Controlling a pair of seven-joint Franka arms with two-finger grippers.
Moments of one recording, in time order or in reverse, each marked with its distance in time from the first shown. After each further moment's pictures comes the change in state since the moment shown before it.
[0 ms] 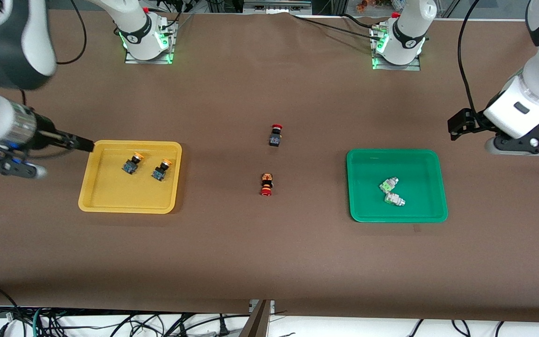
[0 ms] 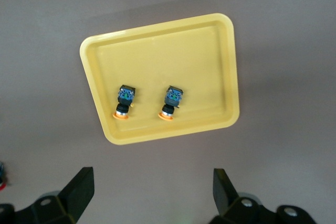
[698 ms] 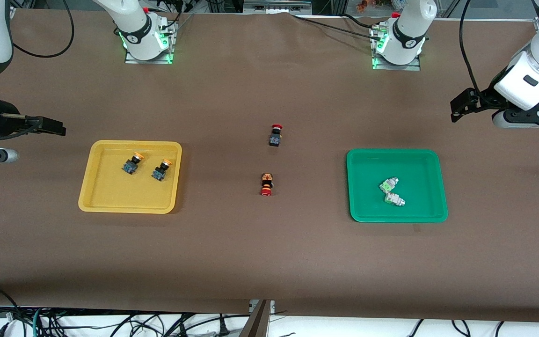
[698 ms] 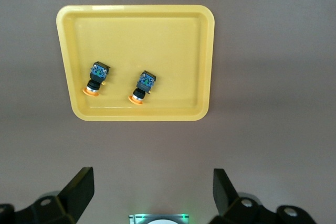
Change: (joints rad) left arm 0.019 -0.159 0.035 -0.236 -0.079 0.046 0.018; right arm -0.326 -0.062 0.298 -0.066 -0.113 -0.017 -0.207
